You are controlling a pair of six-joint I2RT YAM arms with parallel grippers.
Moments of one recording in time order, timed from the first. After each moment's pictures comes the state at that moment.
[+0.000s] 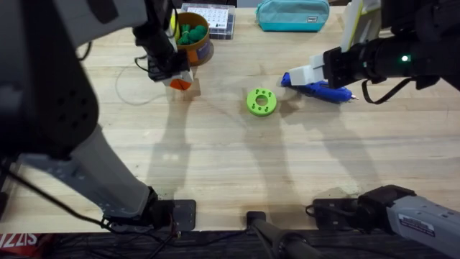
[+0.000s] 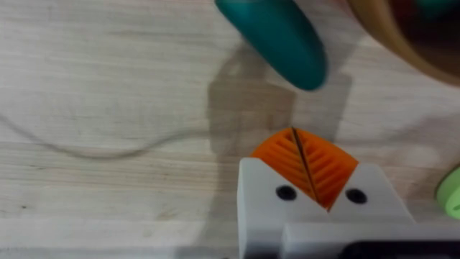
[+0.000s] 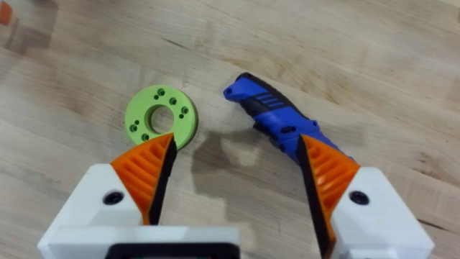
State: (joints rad) left arm -0.07 1.91 1.38 -0.99 0.10 -0.27; right arm 0.28 1.18 0.99 -0.73 -0.05 -0.01
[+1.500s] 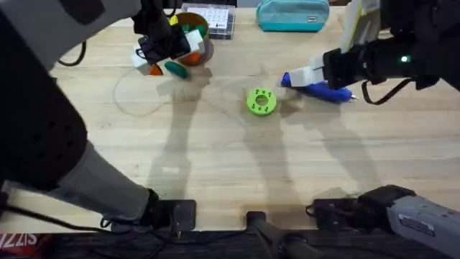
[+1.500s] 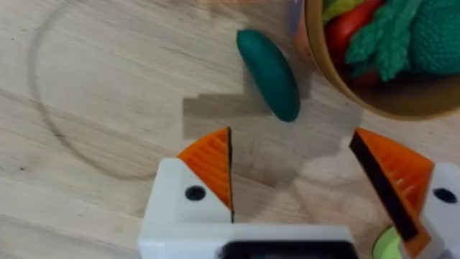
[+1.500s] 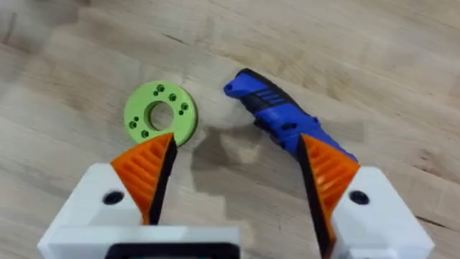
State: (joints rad) left arm -0.12 1.79 1.40 -0.91 -0.07 -0.58; right arm 0.28 1.19 0.99 -0.74 -0.05 -0.01
